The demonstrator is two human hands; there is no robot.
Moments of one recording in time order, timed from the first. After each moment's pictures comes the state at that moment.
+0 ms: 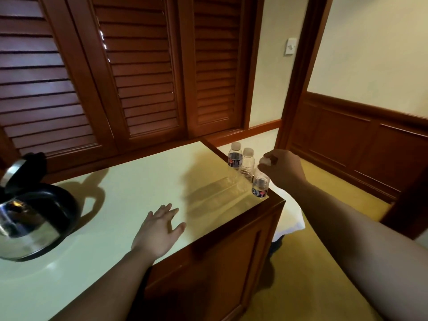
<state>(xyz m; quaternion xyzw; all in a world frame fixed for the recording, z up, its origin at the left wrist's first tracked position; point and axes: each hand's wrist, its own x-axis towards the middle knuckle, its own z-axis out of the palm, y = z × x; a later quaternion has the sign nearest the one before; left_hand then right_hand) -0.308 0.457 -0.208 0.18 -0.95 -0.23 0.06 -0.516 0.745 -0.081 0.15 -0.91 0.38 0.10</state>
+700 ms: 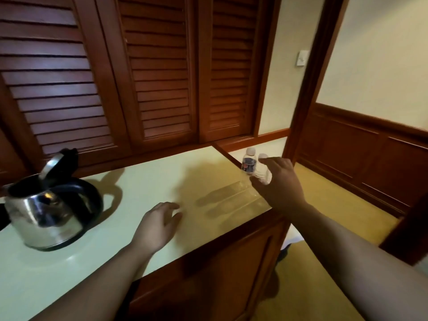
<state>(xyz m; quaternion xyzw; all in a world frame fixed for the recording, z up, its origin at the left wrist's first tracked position) -0.277 0.427 -0.181 0.17 -0.92 -0.31 0.18 -0.441 0.709 -0.080 0.27 -0.91 0.27 0.18</state>
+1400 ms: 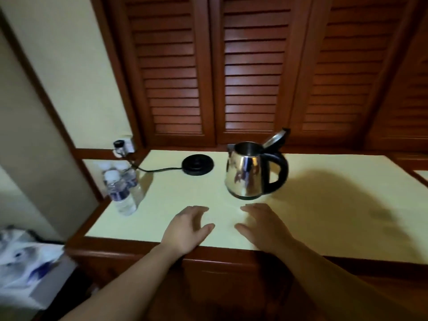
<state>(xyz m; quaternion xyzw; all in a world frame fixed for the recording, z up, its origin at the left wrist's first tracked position) 0.055 0.278 -0.194 0.39 -0.87 -0.24 0.20 -0.169 0.403 -0.189 0.56 -0.79 0.23 -0.11</state>
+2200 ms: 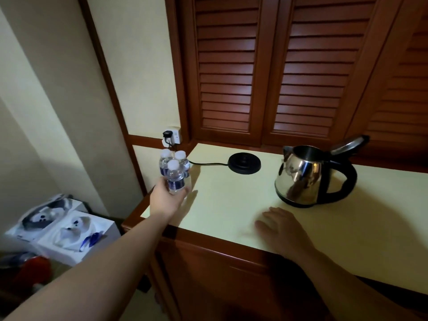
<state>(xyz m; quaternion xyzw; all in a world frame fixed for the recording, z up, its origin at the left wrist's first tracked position) 0.175 0.196 -0.159 0.59 -0.62 -0.31 0.41 -0.112 0.355 -0.198 0.58 -0.77 0.24 -0.14</state>
